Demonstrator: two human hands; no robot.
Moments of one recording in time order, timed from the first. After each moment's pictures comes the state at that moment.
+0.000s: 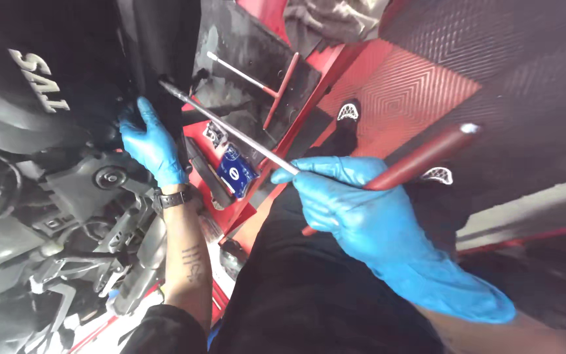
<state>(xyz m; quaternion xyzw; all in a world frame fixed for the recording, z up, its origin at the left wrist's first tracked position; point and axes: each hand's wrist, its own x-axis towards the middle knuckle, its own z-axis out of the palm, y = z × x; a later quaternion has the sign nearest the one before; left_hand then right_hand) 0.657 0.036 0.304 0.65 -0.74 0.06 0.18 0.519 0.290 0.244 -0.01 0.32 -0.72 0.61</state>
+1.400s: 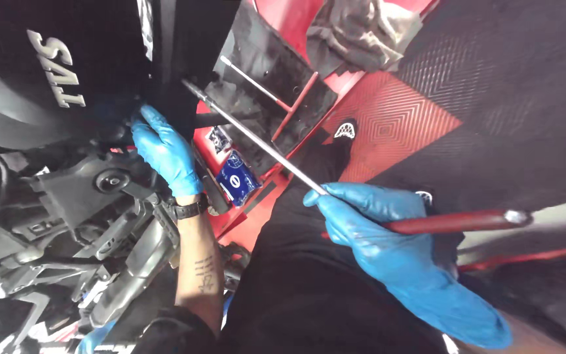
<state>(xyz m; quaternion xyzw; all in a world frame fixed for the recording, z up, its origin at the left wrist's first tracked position) 0.659 0.036 0.297 0.63 -0.75 0.08 0.19 0.530 0.280 0.225 -0.16 0.47 -0.72 0.49</state>
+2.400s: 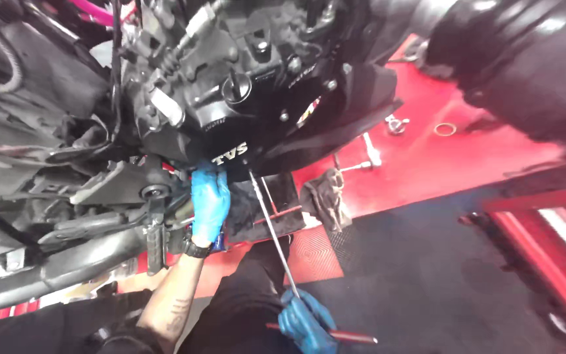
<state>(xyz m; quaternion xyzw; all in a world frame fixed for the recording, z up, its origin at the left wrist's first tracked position) 0.655 0.016 0.295 0.60 -0.76 0.03 0.27 0.523 0.287 0.218 -0.14 0.32 -0.68 0.64</state>
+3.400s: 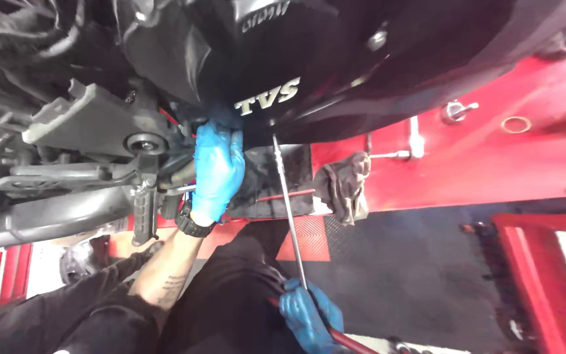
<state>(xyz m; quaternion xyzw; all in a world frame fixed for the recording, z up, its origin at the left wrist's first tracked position) 0.653 0.022 0.295 0.62 -0.74 0.03 0.26 0.513 0.282 0.198 -0.27 0.37 -0.66 0.60</state>
